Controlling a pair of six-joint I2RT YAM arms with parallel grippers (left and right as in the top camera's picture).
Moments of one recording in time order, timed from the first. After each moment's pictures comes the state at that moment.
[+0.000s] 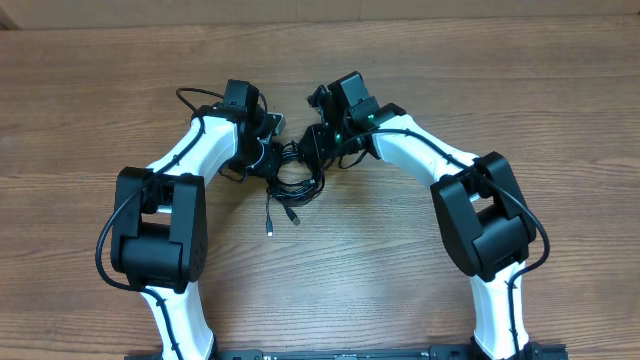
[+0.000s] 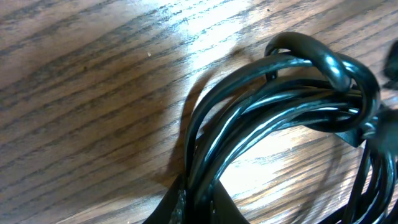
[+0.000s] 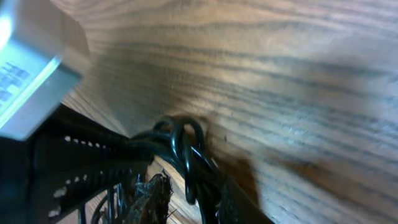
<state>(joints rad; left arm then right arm) -0.17 2.06 1.37 -0.74 0.27 0.06 0.50 2.19 1.56 -0.42 -0.48 0.28</state>
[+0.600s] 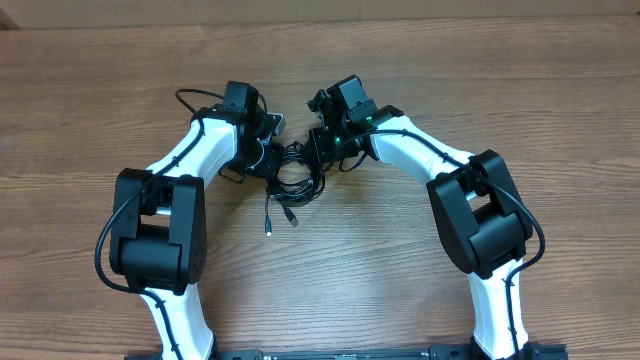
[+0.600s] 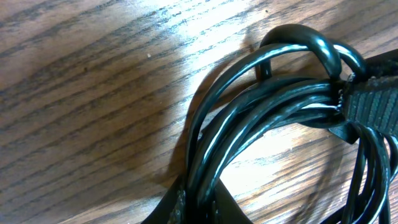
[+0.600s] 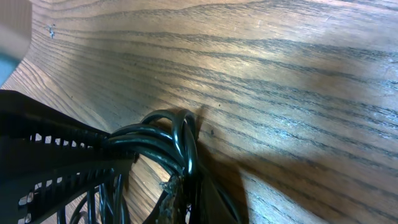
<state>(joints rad) -0.17 2.05 1.35 -0.71 0.27 0.06 0.50 2.21 1.56 -0.43 -0.46 0.28</state>
